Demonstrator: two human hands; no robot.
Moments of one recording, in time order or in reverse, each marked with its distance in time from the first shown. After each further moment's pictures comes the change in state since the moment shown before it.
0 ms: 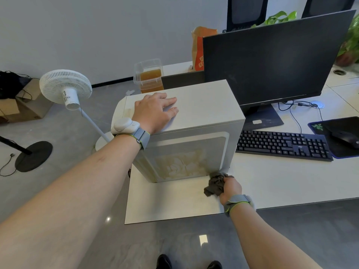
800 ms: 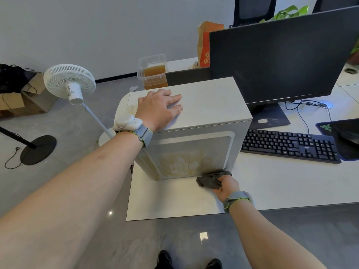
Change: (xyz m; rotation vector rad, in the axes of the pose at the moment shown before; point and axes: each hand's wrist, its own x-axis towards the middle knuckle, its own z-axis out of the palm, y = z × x) left_hand 0.001 -0.001 0.000 0.012 -0.005 0.004; right_hand 0.002 0.002 0.019 -0.122 -0.099 0.064
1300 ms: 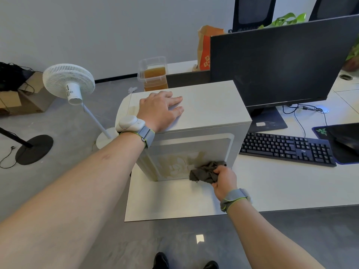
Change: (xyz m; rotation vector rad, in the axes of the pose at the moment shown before) left_hand 0.000 0.001 -0.001 0.004 0.009 0.009; right_hand -0.050 -0.019 0.021 -0.021 -0.021 -0.184
